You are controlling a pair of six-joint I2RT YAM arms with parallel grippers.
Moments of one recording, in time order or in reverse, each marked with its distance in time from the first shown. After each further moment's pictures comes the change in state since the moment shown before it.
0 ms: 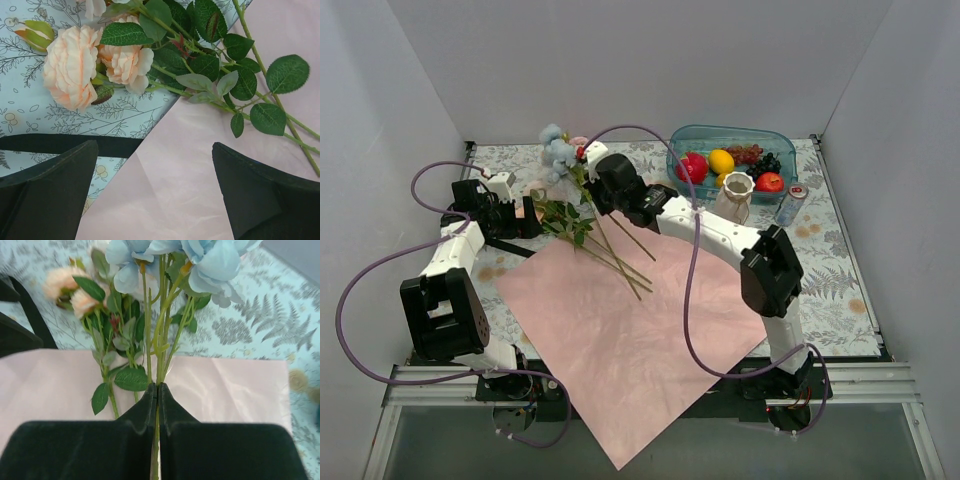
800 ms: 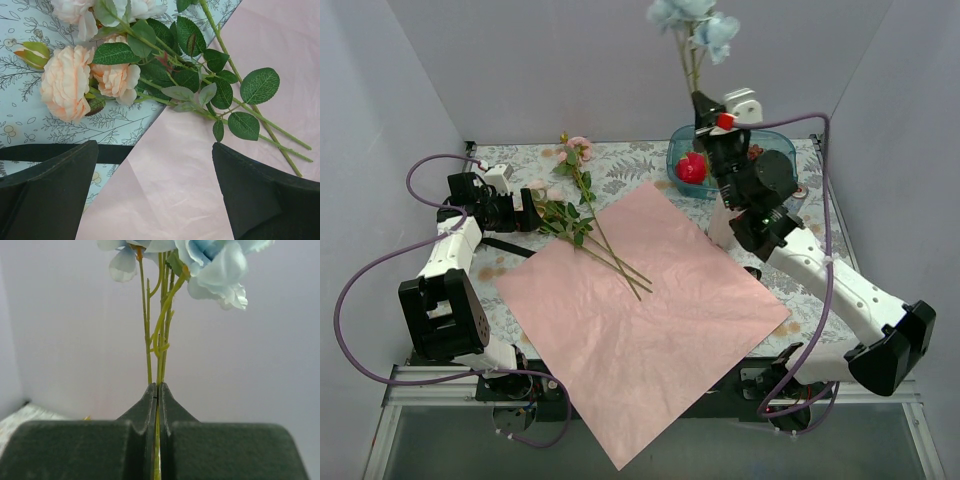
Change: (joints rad) left arm 0.002 0.000 0.064 -0.042 0.050 -0.023; right arm -0.107 -0.716 -0.452 0.687 0.180 -0.346
